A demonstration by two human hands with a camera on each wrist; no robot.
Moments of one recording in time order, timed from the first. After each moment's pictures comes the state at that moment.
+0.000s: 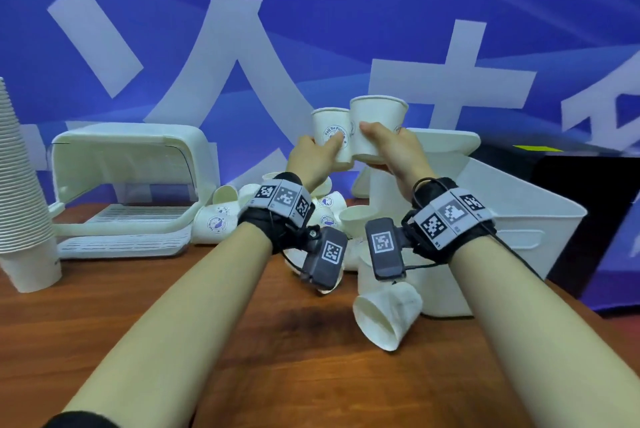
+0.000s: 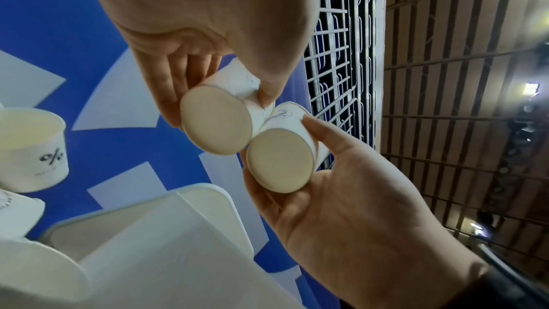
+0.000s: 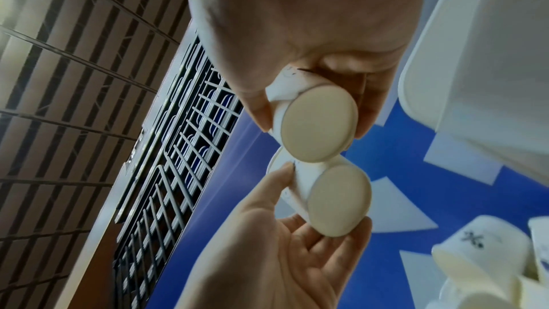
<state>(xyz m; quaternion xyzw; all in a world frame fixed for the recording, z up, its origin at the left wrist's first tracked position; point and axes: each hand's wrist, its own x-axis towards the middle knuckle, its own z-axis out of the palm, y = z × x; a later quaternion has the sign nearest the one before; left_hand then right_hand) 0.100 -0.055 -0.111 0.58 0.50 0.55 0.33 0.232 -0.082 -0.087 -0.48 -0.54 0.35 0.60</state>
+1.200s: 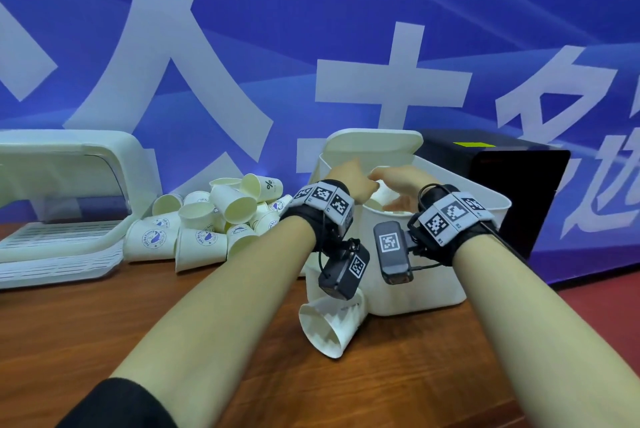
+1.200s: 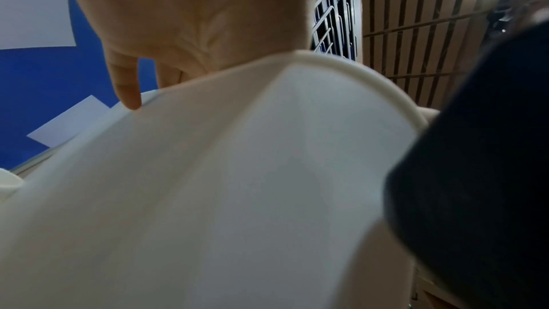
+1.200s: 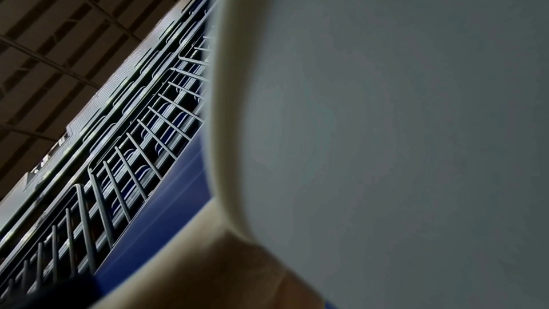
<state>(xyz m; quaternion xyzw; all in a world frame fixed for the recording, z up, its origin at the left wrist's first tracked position) 0.231 -0.049 -0.117 0.78 0.53 0.25 0.21 0.342 -0.071 -0.107 -0.71 -0.48 0.33 0.40</state>
